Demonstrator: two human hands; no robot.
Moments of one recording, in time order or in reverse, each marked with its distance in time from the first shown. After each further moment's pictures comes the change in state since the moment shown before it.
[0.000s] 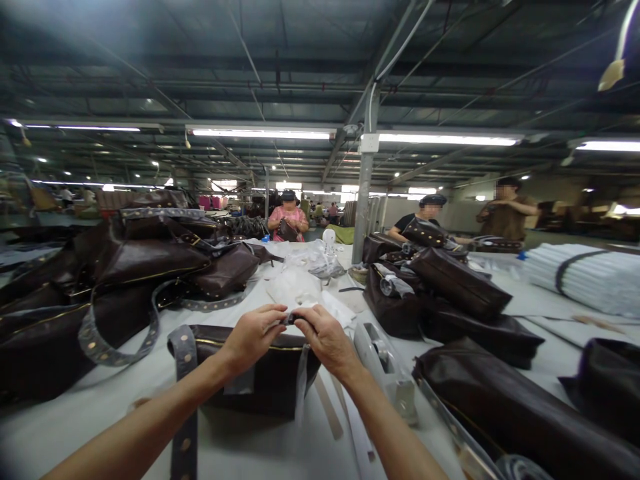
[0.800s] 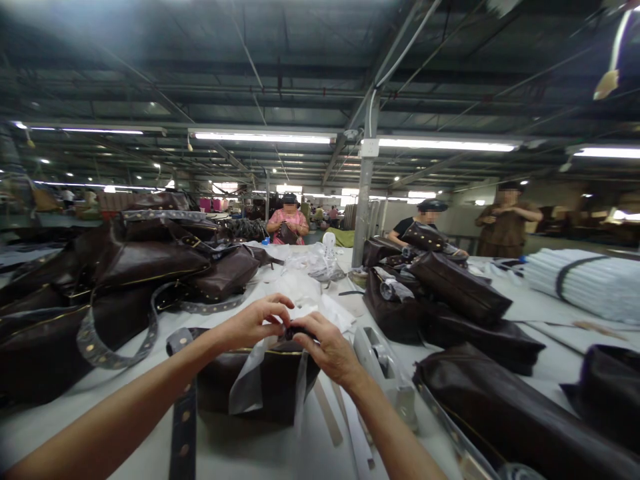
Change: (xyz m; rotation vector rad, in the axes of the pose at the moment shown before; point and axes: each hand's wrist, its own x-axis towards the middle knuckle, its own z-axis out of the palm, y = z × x) left_hand 0.028 0.006 -0.028 -0.087 -0.335 0.138; right_hand -0.003 -0.010 -0.009 0.084 -0.099 -0.045
